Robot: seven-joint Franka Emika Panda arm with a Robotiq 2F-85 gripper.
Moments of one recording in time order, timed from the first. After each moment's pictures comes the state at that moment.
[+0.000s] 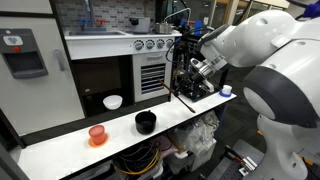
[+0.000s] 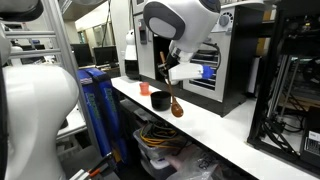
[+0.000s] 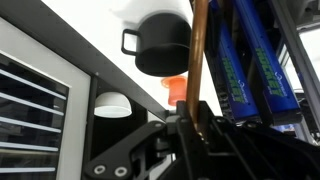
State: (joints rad) arm 1.57 0.80 -1.97 -2.49 1.51 1.54 -2.12
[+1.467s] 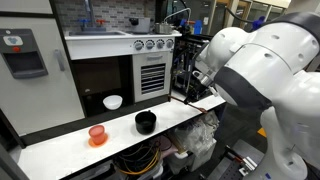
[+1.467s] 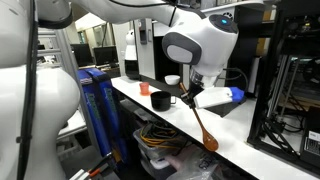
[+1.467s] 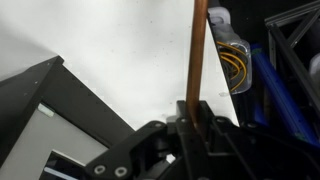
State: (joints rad) arm 1.24 0.79 -1.64 -2.43 1.47 1.86 -2.29
